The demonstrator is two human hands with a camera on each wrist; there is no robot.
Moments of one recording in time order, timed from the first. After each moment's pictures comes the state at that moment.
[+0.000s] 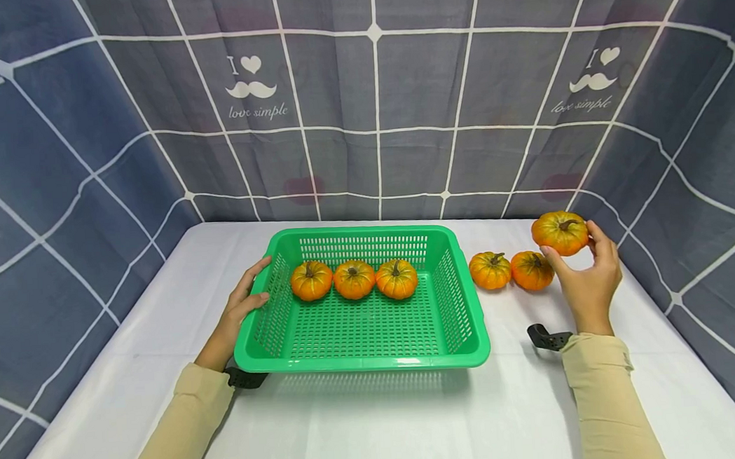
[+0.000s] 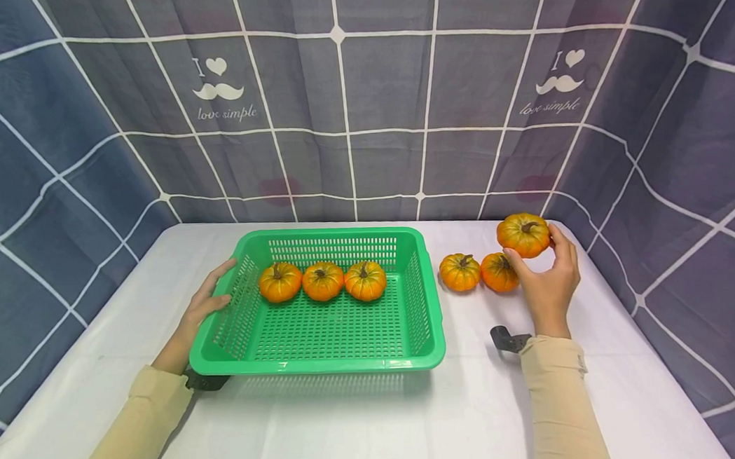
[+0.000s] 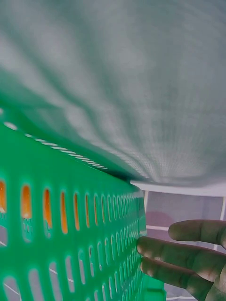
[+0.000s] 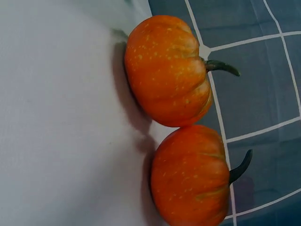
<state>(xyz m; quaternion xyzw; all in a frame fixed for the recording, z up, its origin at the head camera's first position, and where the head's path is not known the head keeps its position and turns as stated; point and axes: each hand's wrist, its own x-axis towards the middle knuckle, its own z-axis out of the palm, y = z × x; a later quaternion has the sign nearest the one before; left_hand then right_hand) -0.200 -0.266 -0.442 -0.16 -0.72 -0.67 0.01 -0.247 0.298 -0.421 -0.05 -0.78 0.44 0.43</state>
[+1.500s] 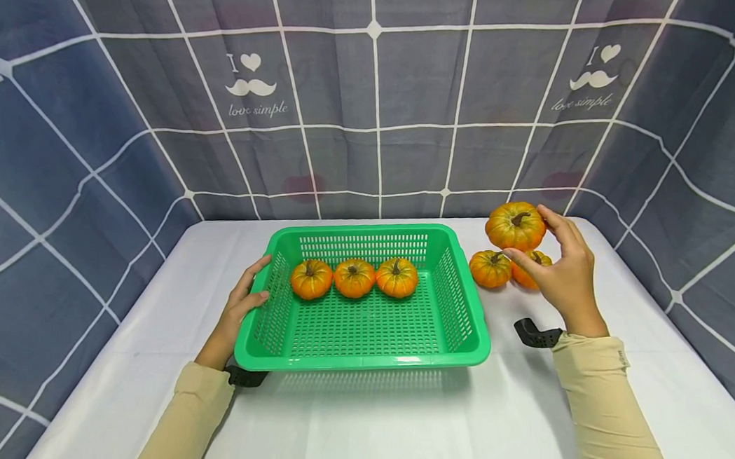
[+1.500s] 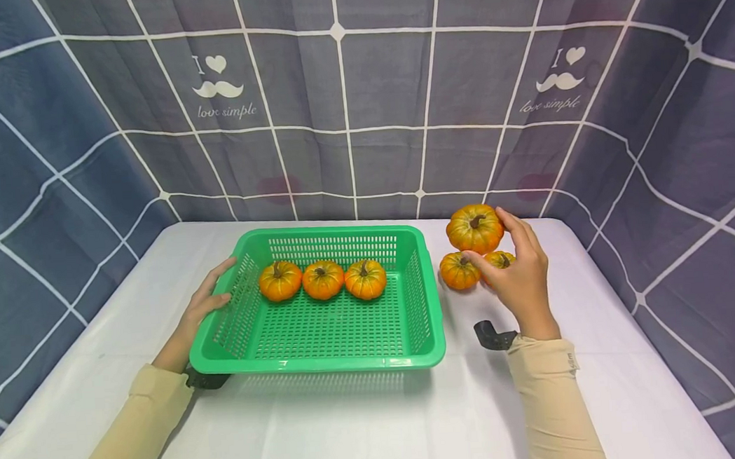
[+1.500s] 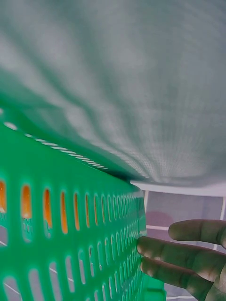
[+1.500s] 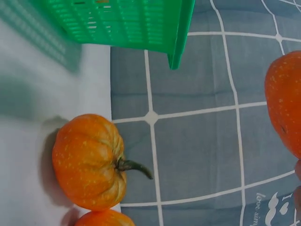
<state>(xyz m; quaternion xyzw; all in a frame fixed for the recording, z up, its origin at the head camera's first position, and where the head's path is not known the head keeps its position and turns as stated) -0.200 -0.266 -0.442 -0.16 -0.73 -0.67 0.01 -0.227 0.253 -0.374 0.15 -0.81 0.41 0.39</state>
